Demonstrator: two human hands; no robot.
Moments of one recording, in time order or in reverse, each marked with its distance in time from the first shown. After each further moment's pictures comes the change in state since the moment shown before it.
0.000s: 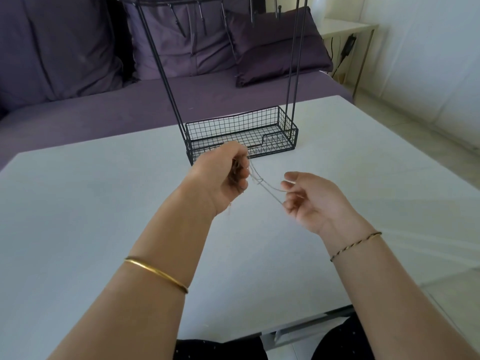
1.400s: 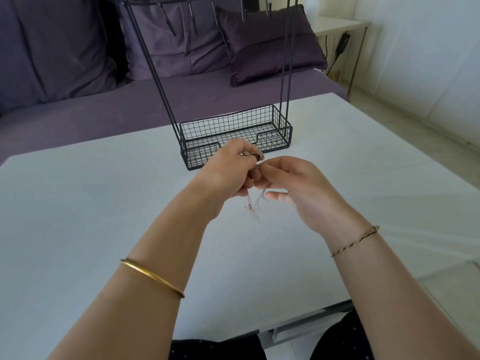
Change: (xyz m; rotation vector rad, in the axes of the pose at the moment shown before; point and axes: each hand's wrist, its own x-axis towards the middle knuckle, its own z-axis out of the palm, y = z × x) left_hand -0.006 -0.004 0.012 0.542 -0.078 0.246; right_hand -0.010 -0.003 -0.001 -0.545 -0.335 -0.450
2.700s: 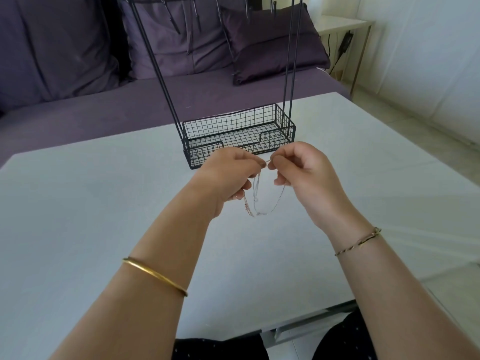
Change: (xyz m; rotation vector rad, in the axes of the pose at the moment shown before) left_hand -0.001 -0.001 -0.005 0.021 0.030 -0.100; right_hand 0.000 -0.003 0.001 -0.114 0.200 -0.203
